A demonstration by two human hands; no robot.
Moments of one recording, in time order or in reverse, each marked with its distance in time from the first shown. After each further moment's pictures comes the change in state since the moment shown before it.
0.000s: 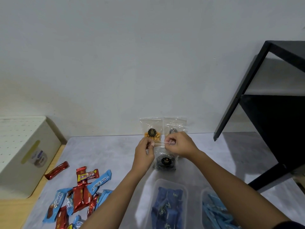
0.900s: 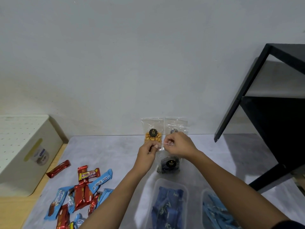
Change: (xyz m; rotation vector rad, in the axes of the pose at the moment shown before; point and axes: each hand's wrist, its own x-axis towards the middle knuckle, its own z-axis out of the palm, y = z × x) left_hand -0.001 -0.002 0.000 -0.197 -0.148 -0.118; right_hand 0.001 -0.007 0.005 -0.136 -0.008 -0.053
